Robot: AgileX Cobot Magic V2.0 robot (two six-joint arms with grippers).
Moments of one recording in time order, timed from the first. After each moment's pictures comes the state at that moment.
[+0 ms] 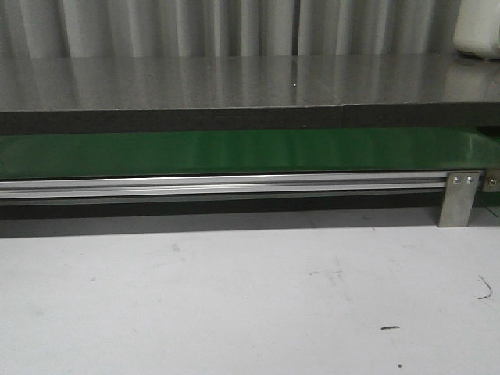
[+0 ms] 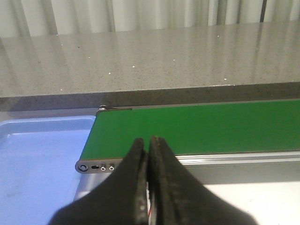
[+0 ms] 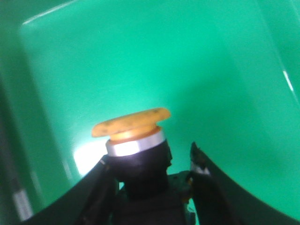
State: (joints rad) left arm 0.08 0.11 -0.32 -0.06 0.42 0.13; right arm -0.40 1.87 -1.44 0.12 0.71 -0.02
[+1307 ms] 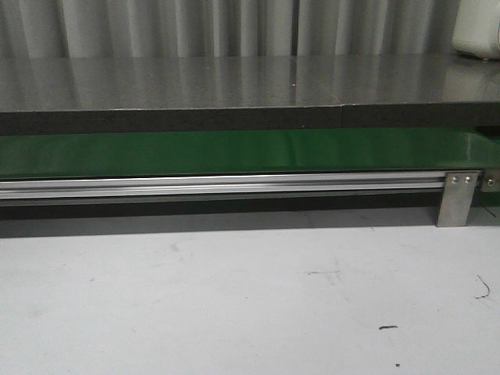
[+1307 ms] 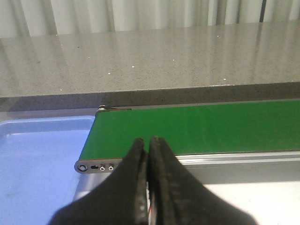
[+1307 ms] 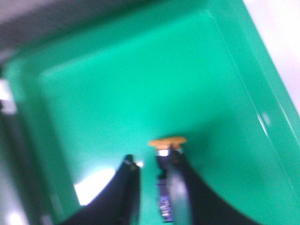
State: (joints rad) left arm 0.08 0.11 -0.32 -0.06 0.42 0.13; right arm -0.35 1.78 -1.50 0.10 0.68 -0.03
